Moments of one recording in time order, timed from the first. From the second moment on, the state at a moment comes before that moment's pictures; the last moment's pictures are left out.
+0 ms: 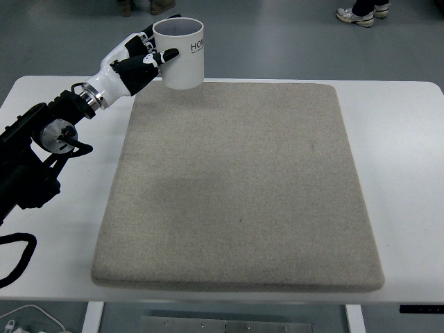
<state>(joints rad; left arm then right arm) -0.81 0.24 -0.99 -0.67 0.43 -0.61 -0.19 -0.02 0.00 -0.06 0.17 -0.01 -0.01 -0.12</state>
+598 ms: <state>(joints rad) -0.75 0.25 -0.92 -0.62 0.57 -0.61 -0.61 -0.02 0.00 -0.06 0.17 -0.01 -0.01 -0.12</state>
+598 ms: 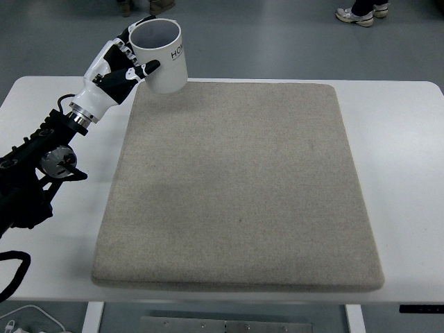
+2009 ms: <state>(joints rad) -0.74 0.17 -0.66 -0.43 0.63 -0.59 -0.61 -0.02 0.00 -0.06 0.17 -0.01 -0.01 -0.12</state>
